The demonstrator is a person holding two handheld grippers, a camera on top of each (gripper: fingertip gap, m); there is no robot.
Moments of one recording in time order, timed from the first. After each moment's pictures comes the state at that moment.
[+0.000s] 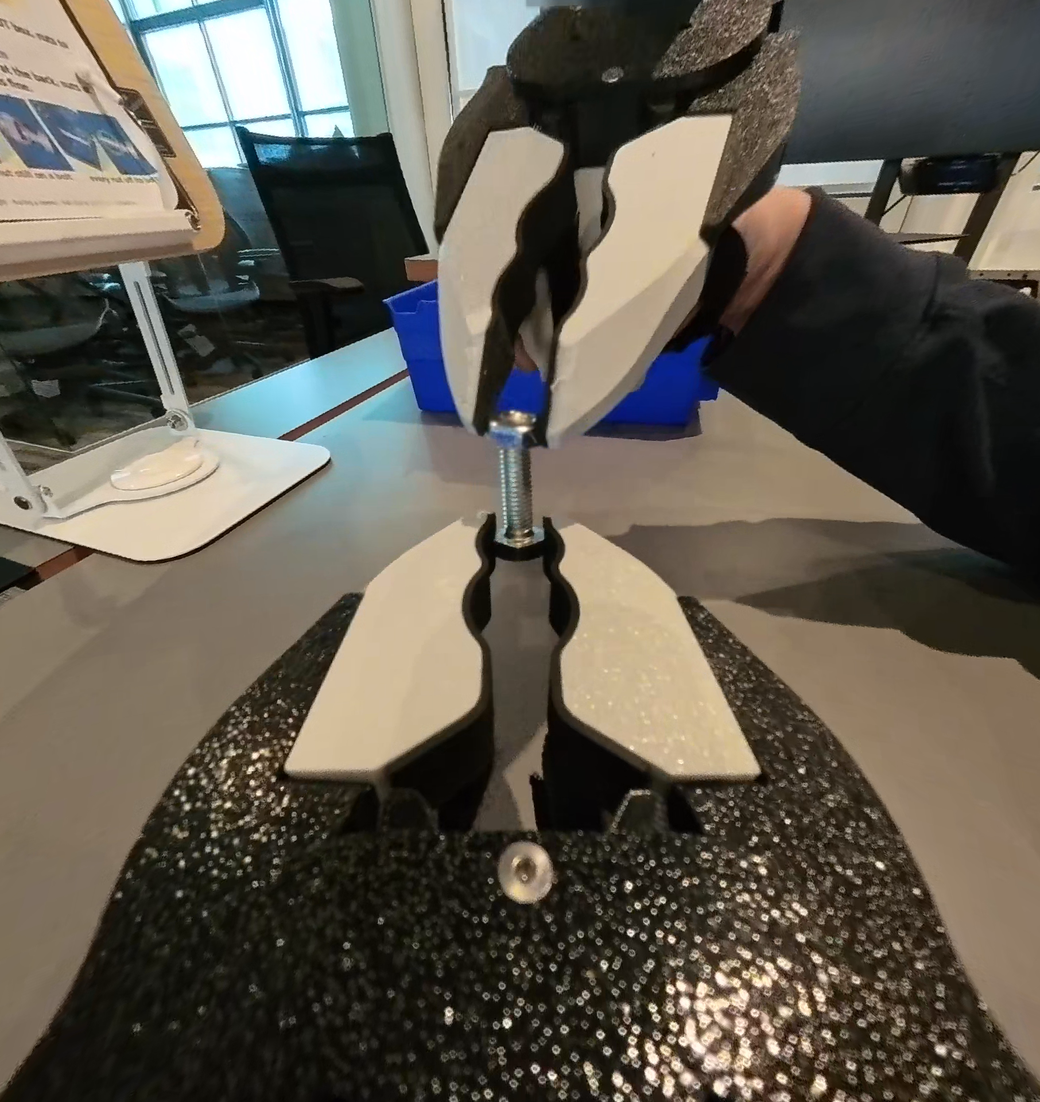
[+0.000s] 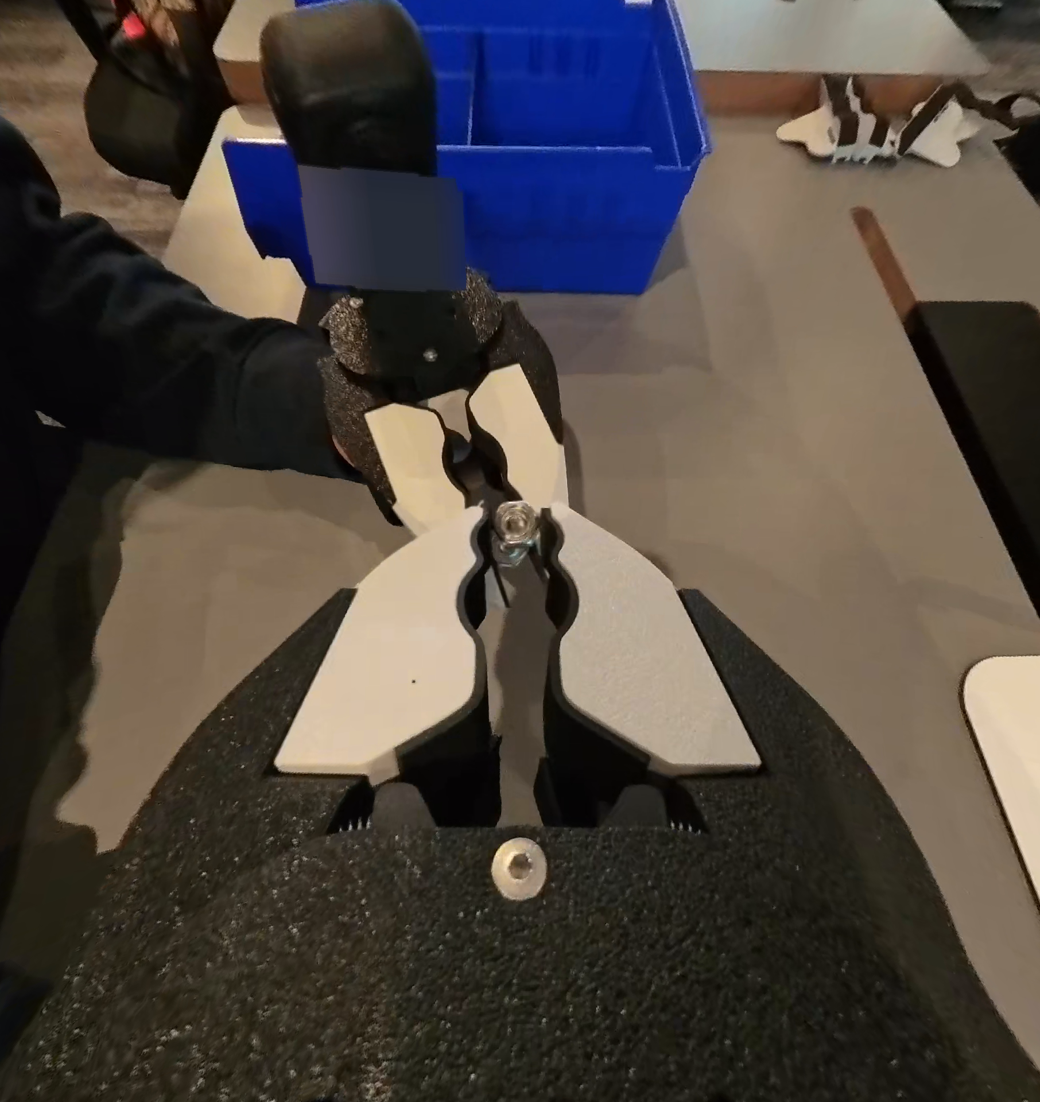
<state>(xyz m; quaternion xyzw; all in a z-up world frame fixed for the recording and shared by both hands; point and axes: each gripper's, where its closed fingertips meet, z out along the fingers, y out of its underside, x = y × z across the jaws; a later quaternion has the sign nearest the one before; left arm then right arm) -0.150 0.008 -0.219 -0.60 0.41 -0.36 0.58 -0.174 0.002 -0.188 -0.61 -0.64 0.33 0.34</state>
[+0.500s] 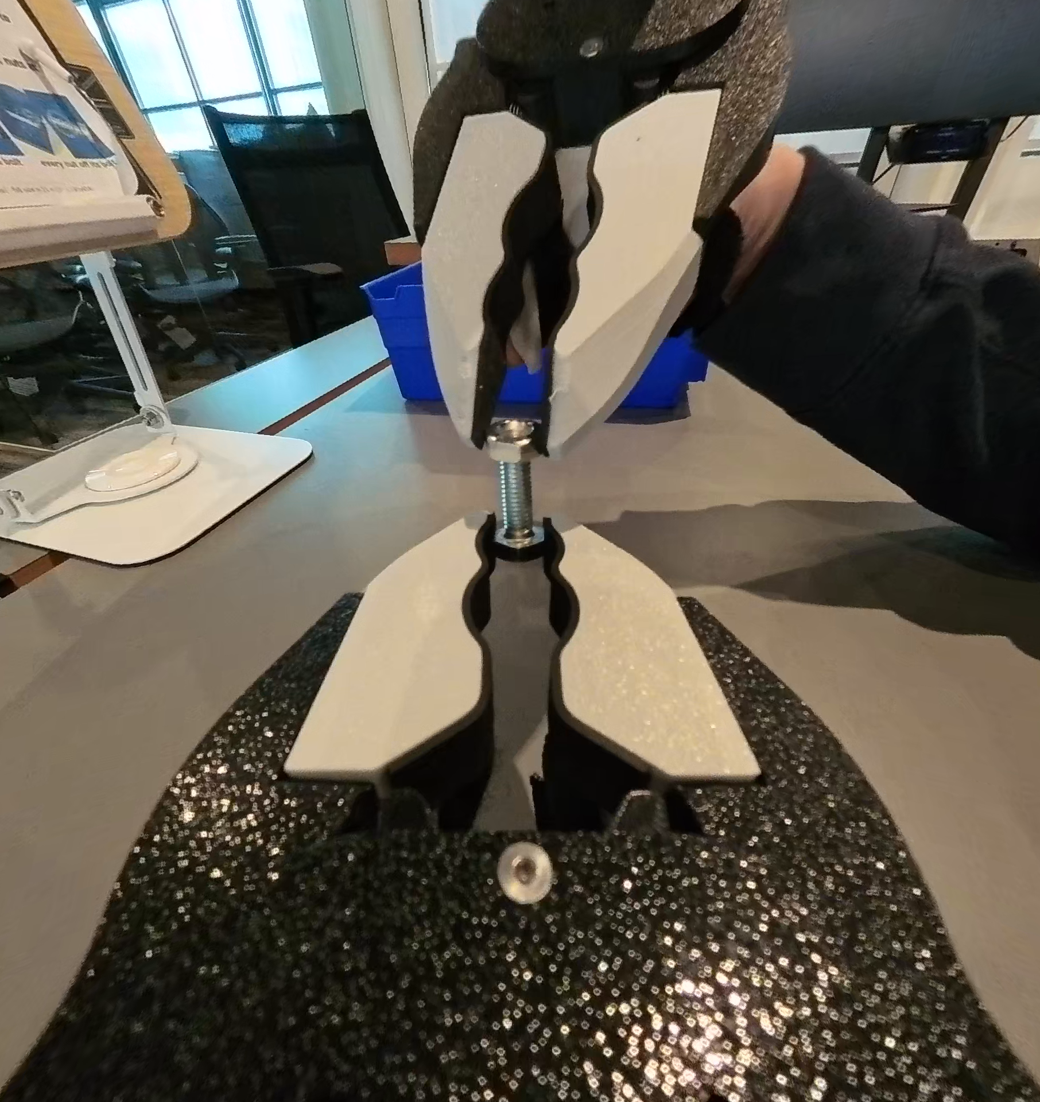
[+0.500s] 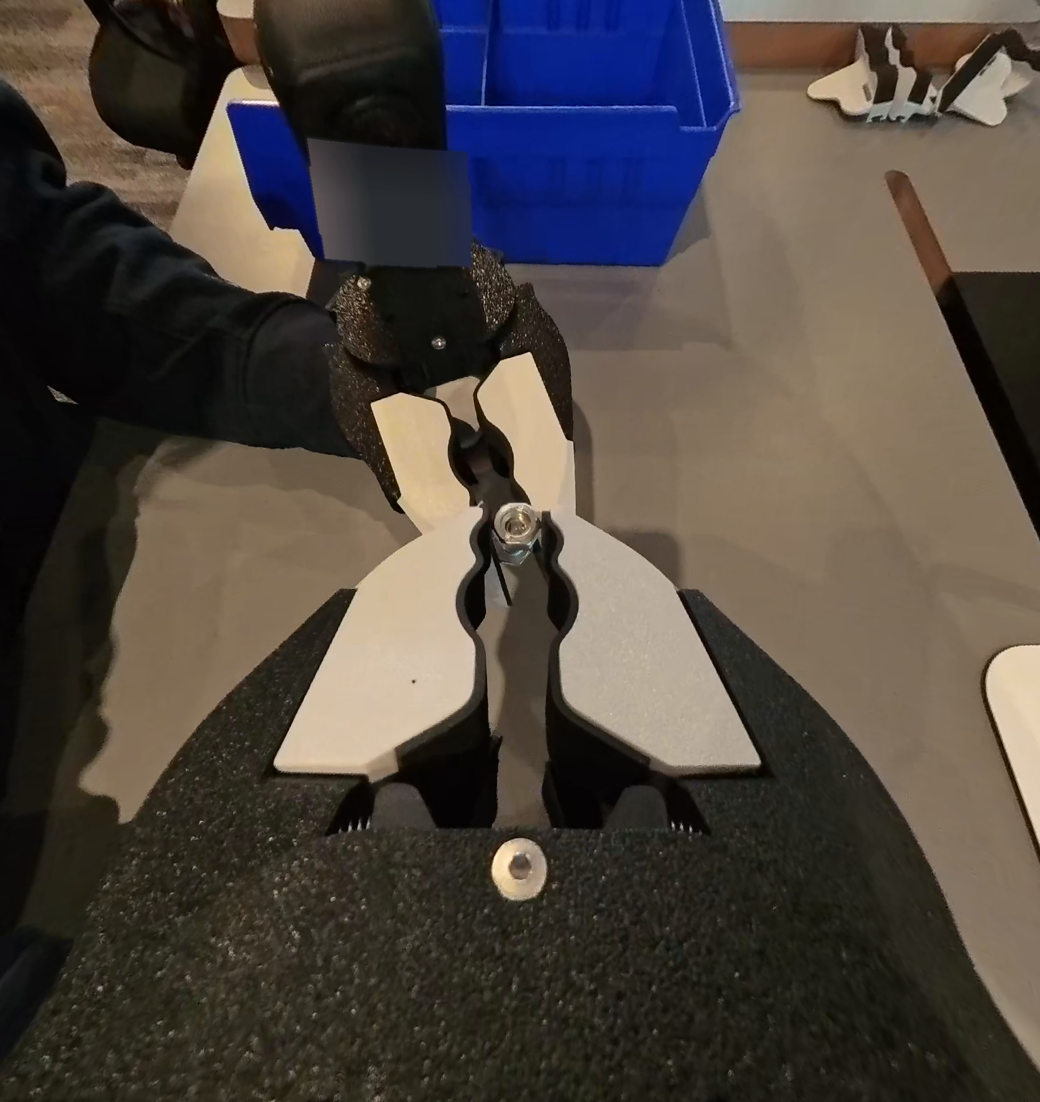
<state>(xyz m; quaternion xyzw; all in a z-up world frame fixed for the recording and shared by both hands) -0.144 0.004 -0.224 -0.60 0.43 -0.36 0.57 -0.170 -0.003 -0.194 -0.62 -0.64 0.33 0.32</state>
